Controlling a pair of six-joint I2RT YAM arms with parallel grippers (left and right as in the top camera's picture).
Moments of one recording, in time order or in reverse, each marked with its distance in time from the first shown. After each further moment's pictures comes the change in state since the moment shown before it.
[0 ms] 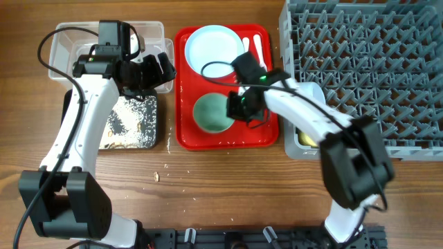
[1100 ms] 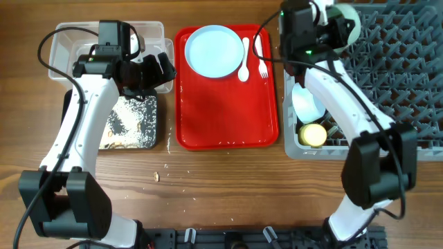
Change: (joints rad) left arm 0.000 0.000 0.000 0.000 0.000 0.000; right arm -0.214 -0.034 0.101 0.545 1.503 -1.085
